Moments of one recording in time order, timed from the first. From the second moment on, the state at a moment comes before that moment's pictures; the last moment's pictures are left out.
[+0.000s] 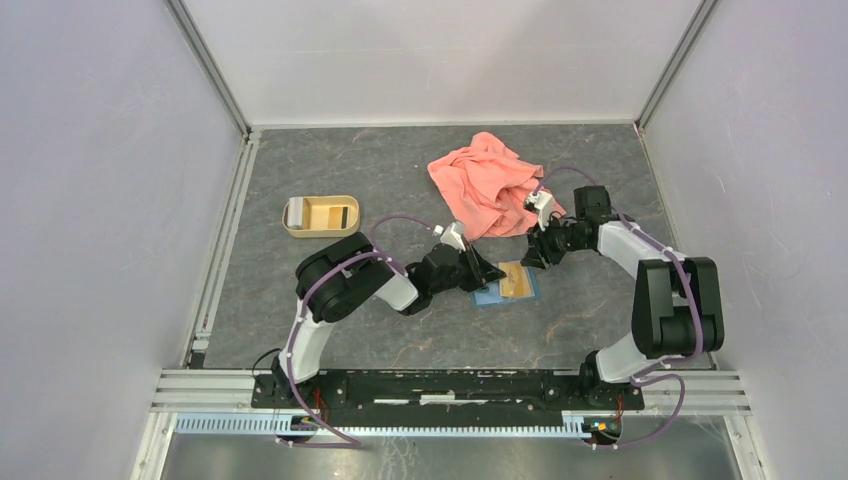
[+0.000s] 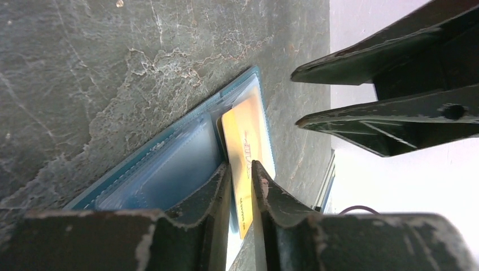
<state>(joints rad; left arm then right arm) -0.93 2.11 0.84 0.94 0.10 -1.17 0.03 1.56 0.84 -0.44 -0.75 -0.65</state>
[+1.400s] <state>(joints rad) -0.93 1.91 0.91 0.48 0.10 -0.92 0.08 1.68 0.88 -0.50 -0.80 -0.67</state>
